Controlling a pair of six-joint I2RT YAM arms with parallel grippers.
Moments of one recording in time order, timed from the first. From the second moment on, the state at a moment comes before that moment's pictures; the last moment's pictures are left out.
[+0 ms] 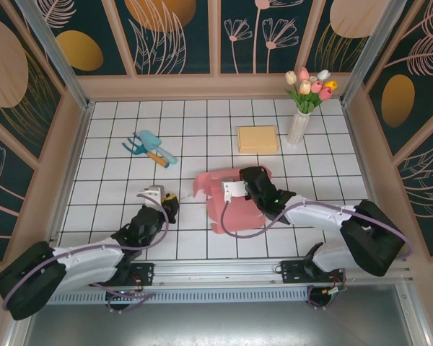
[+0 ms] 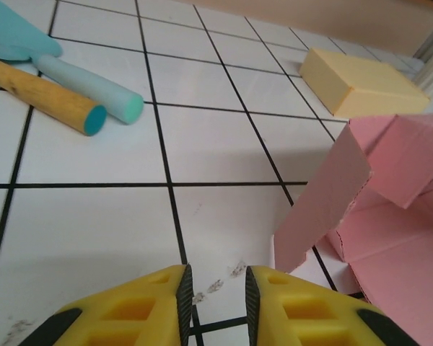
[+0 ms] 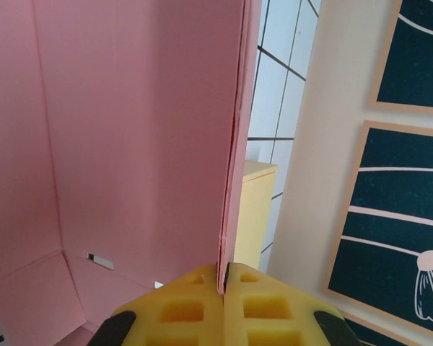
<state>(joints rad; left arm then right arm) -0.82 1.03 0.03 0.64 -0.40 -0.49 0.83 1.36 0.58 0.21 0.43 -1.32</state>
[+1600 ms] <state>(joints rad) -0.82 1.59 0.27 0.95 -0.19 -0.27 0.83 1.41 0.56 0.33 0.45 -1.36</state>
